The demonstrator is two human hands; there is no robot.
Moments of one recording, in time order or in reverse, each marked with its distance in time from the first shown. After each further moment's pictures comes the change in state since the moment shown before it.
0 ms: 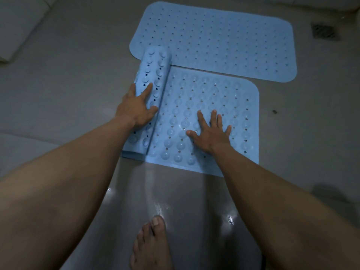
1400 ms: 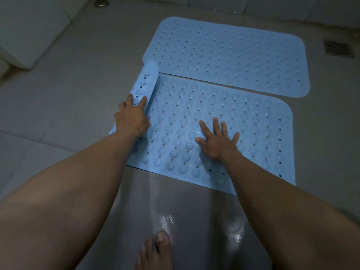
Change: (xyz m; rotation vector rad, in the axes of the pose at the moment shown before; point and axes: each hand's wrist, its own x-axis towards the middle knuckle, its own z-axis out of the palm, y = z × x) left_hand 0.005 -0.024 -0.001 0.165 0.126 -0.160; right_hand 0.026 -0.006 -0.003 -0.093 -0.067 -0.052
